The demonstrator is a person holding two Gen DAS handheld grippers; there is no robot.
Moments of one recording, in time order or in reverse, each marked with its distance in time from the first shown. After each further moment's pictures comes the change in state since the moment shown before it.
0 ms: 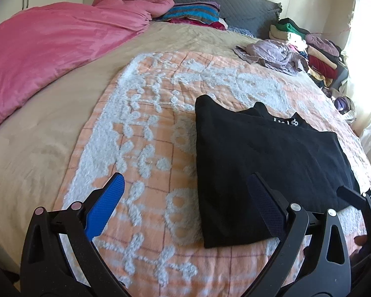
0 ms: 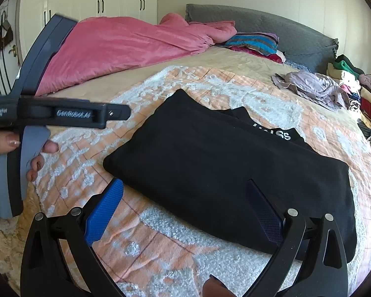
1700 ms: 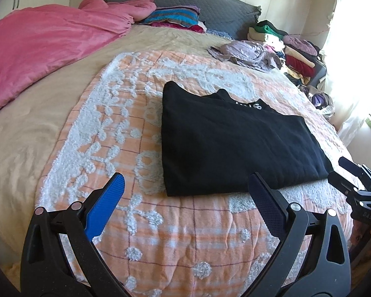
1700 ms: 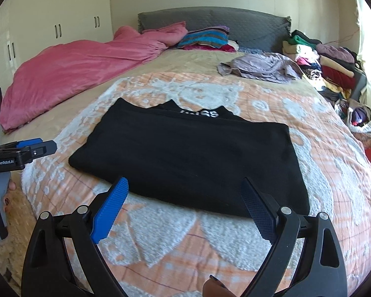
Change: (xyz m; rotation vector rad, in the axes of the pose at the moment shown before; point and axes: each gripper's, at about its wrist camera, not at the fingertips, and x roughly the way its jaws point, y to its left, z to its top) left arm -0.051 -0.022 -0.051 0.012 -0.030 -0.112; right arm -0.077 -0.079 -0.043 0.210 -0.030 -0.142
